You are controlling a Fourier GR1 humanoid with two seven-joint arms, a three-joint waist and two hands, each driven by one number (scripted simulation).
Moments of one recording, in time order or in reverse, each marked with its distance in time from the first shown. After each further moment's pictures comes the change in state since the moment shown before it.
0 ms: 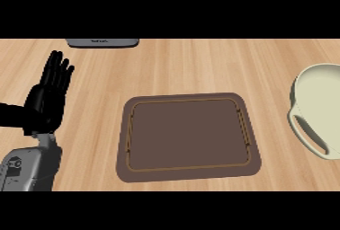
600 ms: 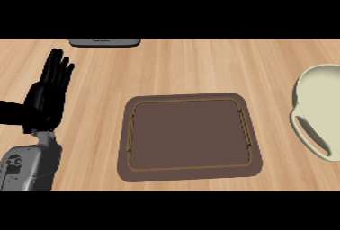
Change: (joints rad) left arm -0.016 0.002 0.005 0.007 -0.002 -0.009 0.004; right arm 0.028 -0.077 -0.151 0.339 -0.240 -0.122 -0.186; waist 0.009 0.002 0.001
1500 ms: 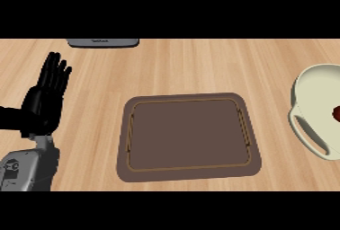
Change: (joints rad) left arm 0.030 -0.002 0.008 -0.017 -0.003 -0.006 -0.009; right arm -0.091 0.007 -0.140 0.110 -0.419 -0.146 -0.349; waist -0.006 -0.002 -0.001
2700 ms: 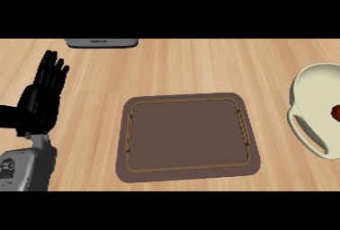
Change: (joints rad) left arm -0.009 0.007 0.016 -0.006 0.006 -0.009 0.023; right arm 0.471 0.004 -0.387 -0.315 -0.640 0.165 -0.303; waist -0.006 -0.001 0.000
